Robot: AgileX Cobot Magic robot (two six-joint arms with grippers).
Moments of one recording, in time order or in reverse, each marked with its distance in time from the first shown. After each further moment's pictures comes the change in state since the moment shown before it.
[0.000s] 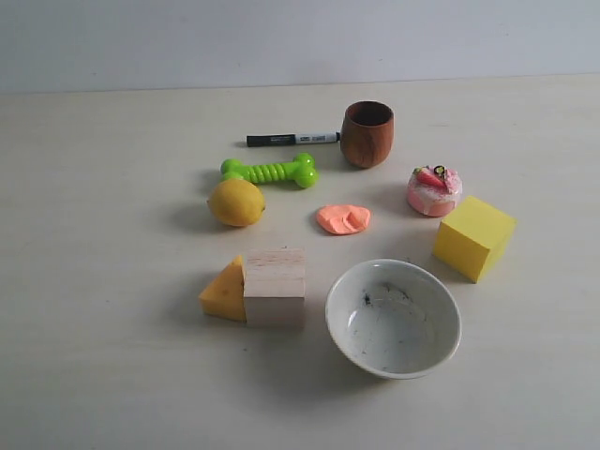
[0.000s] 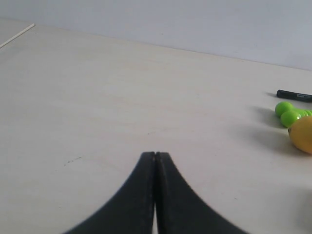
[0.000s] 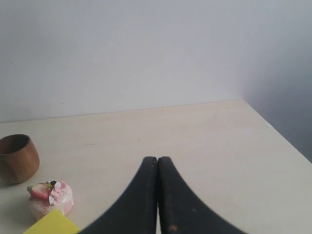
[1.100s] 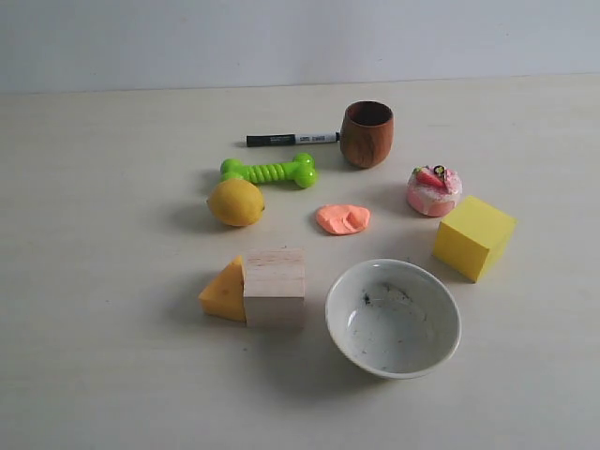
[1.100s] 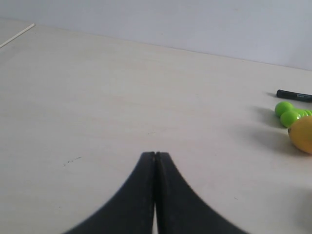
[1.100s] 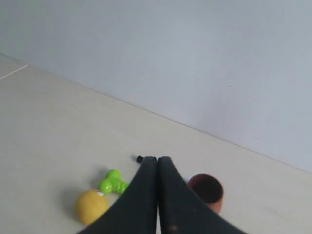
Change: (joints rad) left arm 0.000 0.000 0.000 0.000 0.000 0.000; right arm 0.599 0.740 -0.734 0.236 0.144 -0.252
